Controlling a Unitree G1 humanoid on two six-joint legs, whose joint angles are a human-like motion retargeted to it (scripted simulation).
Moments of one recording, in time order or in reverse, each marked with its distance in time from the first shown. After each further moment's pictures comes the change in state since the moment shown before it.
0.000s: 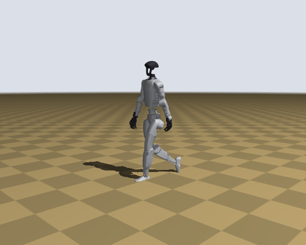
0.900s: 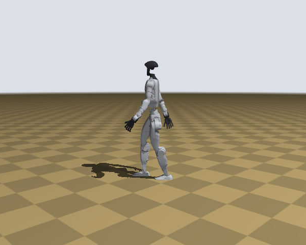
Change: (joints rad) left arm -0.506 0.136 -0.298 -0.498 -0.018 -0.217 -0.074; right arm 0.475 0.159 -0.144 0.157 -0.022 0.109 0.099; waist -0.233 0.149 -0.003; left_leg 0.435 -0.068 -0.501 -0.135 -0.078 0.000; right_leg -0.480 -0.028 0.065 -0.540 -0.453 -0.097
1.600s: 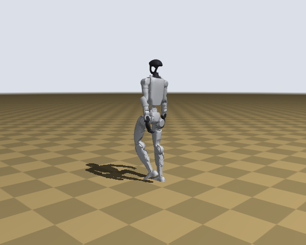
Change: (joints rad) left arm 0.426 -0.127 0.009 0.440 0.299 0.129 0.187; right arm -0.438 -0.182 0.052 -0.131 0.181 -0.062 -0.110; waist 0.159 -0.089 -0.002; left_leg -0.423 0.054 0.471 0.630 0.308 -0.068; right_leg 0.355 -0.027 -0.016 -0.114 -0.137 0.011
